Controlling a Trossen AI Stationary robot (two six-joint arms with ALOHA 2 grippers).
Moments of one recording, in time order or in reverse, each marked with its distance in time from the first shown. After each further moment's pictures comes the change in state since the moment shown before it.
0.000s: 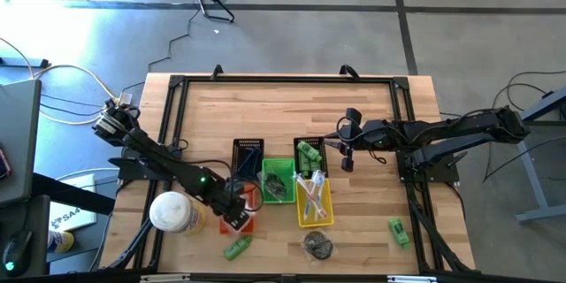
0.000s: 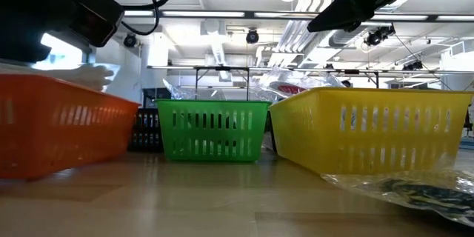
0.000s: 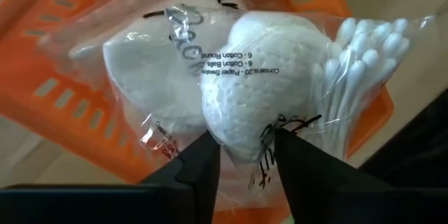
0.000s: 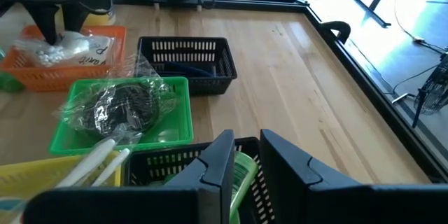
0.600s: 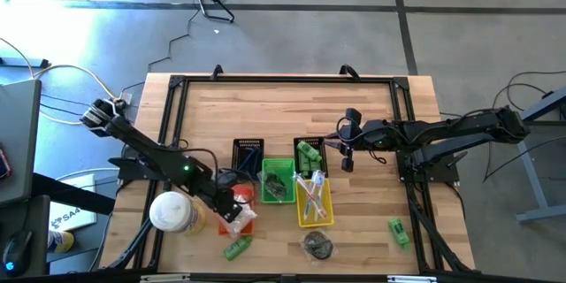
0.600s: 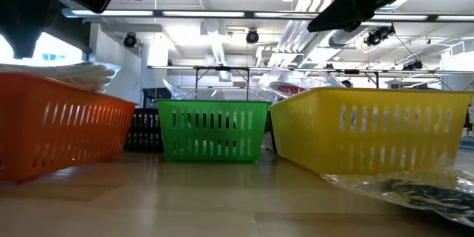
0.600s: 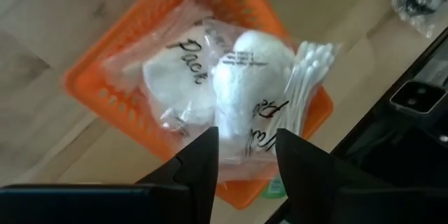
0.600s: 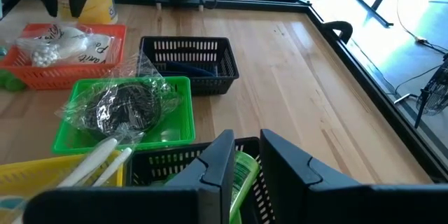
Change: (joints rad) left arm 0.000 -0.175 -0.001 -0.086 -0.083 0.008; right arm 0.000 0.000 0.000 -0.001 -0.007 0.000
